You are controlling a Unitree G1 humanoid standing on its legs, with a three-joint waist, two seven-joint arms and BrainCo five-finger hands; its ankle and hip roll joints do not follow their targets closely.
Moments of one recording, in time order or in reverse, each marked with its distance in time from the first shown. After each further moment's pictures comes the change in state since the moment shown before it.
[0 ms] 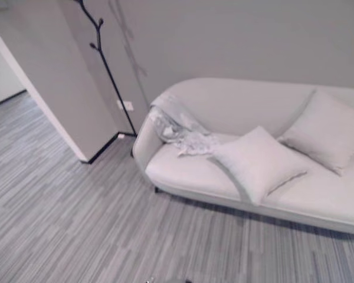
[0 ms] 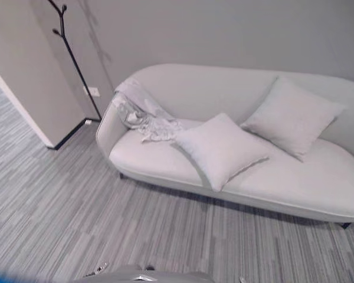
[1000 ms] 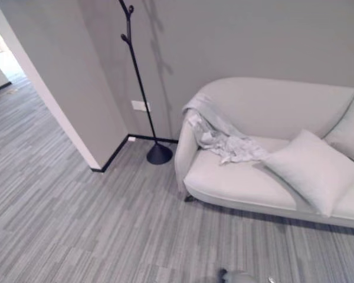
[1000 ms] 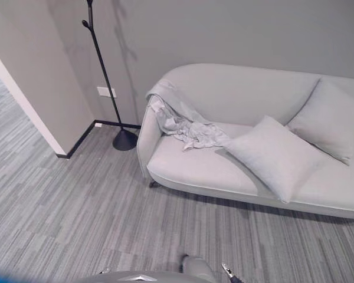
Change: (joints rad) left arm -0.004 -0.005 -0.151 -0.011 0.207 -0.056 0.041; right arm 0.061 0.077 0.102 -0.185 0.013 -0.048 0.016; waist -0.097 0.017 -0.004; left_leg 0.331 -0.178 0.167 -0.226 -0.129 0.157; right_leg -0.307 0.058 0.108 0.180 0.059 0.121
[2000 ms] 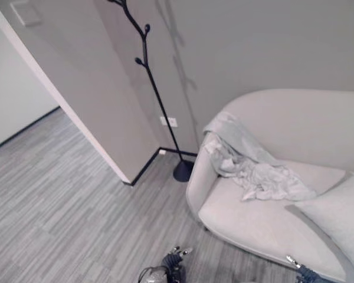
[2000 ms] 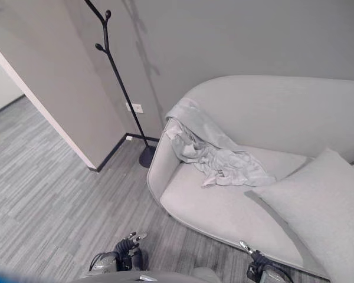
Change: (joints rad) left arm 0.002 -0.126 -0.193 -0.345 -0.082 -0.044 0.016; right arm -0.076 -0.164 0.083 -0.109 -0.163 -0.082 -0.048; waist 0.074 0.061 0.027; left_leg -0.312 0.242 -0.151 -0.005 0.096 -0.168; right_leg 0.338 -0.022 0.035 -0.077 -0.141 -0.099
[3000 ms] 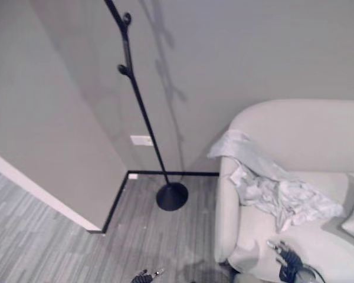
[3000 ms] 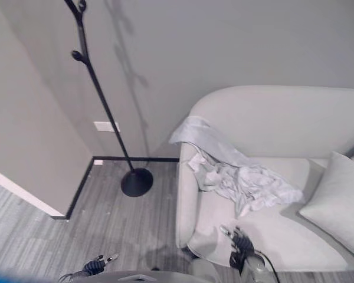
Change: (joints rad) left arm 0.036 0.112 0.134 0.186 0.141 -0.012 0.041; right arm 0.153 0.056 -0.046 -0.515 -0.176 -0.035 -0.119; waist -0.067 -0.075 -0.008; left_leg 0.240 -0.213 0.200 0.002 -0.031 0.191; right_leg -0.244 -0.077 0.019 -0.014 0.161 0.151
